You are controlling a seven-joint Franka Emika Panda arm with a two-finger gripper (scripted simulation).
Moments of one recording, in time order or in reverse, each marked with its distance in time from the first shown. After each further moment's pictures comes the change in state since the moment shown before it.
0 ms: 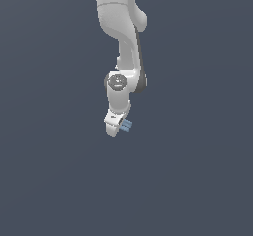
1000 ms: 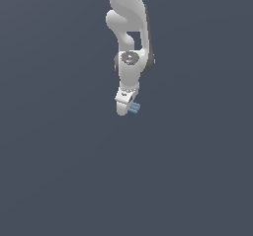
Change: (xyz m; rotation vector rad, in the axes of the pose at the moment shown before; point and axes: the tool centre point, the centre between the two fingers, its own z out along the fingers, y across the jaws) arm 0.004 -0.099 -0.042 0.000 -0.001 -0.001
